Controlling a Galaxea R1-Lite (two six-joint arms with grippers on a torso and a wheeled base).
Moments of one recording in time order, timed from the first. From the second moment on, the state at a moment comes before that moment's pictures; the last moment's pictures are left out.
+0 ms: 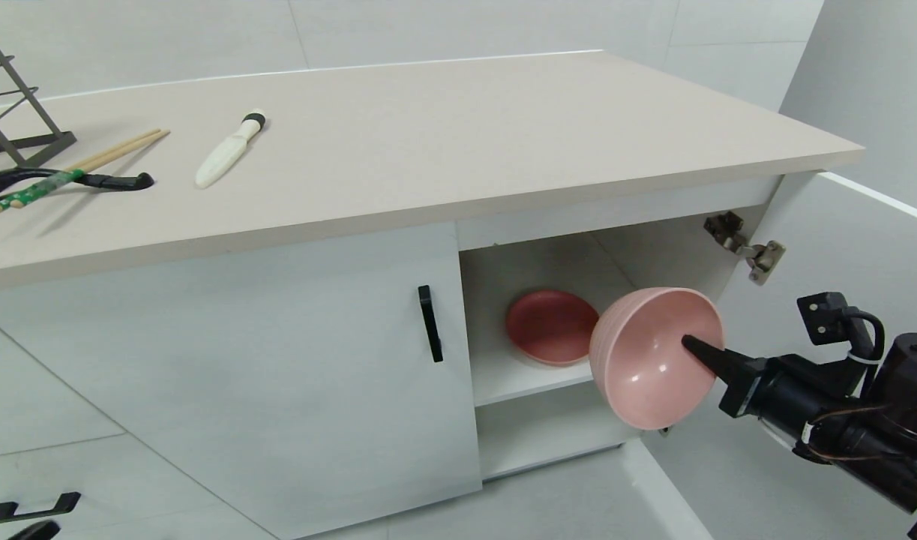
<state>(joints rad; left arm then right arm) -0.15 0.29 0.00 -0.33 -0.24 0.06 0.30 1.81 -0.21 -1.57 0.18 0.29</state>
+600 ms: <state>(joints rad) 0.01 0.00 0.00 -0.04 -0.01 0.13 0.31 2.01 -0.45 -1.57 0.13 0.23</state>
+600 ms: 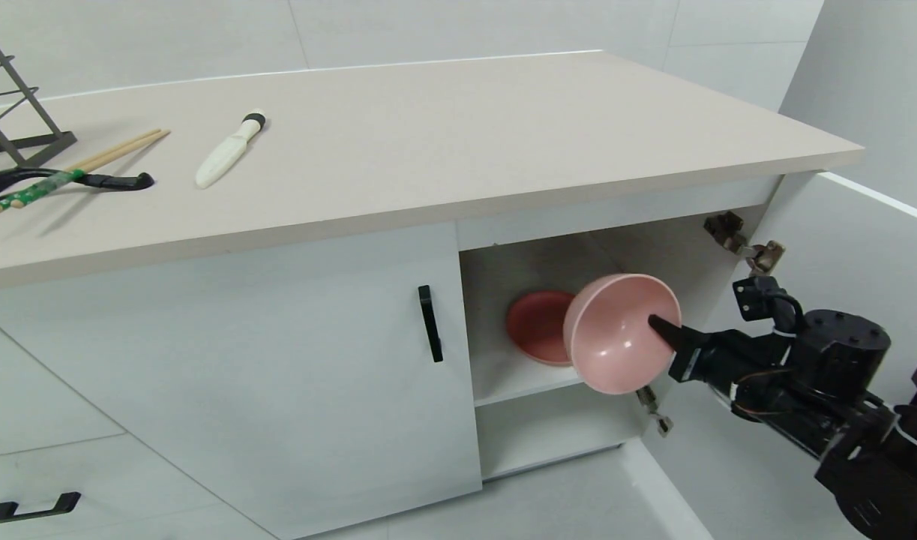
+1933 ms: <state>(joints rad) 0.01 0.00 0.00 -0.02 -0.02 0.06 0.31 2.21 -0.99 -1.13 0.14 0.14</state>
